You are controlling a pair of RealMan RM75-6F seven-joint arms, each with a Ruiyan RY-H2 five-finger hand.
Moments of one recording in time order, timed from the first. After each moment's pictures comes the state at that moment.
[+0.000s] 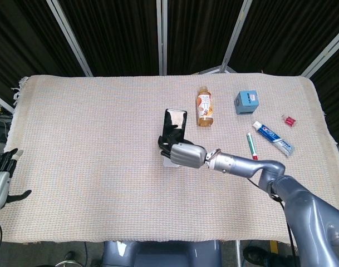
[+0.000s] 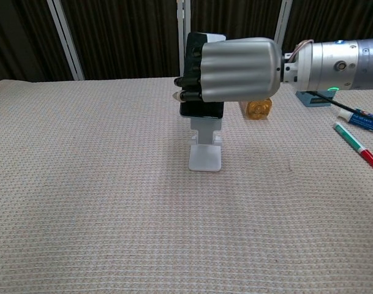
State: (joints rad) left arm -0.14 -1.13 -0.06 -1.58 1.37 1.35 0.03; right arm 1.14 -1.60 -0.14 -0.76 -1.97 1.26 -0.57
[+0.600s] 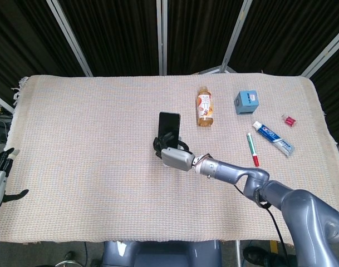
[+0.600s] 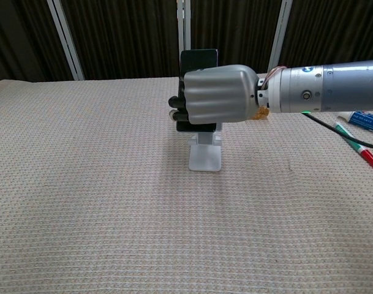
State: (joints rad) left arm -0.14 -1.12 -0.06 -1.57 1.36 1.34 0.00; right arm 1.15 -1.62 -0.07 -0.90 -1.91 1.02 -0.84
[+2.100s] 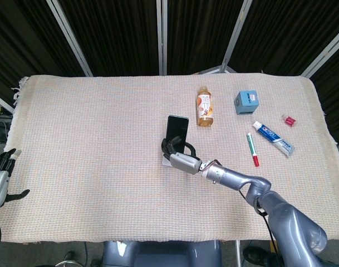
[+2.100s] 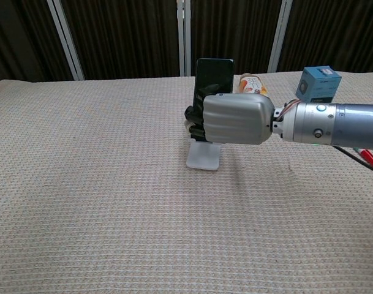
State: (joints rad) left arm -0.15 -1.14 -0.06 -1.55 1.34 1.33 0.05; right arm 1.02 -1.83 -0.11 -0.56 -1.93 1.17 -0.88
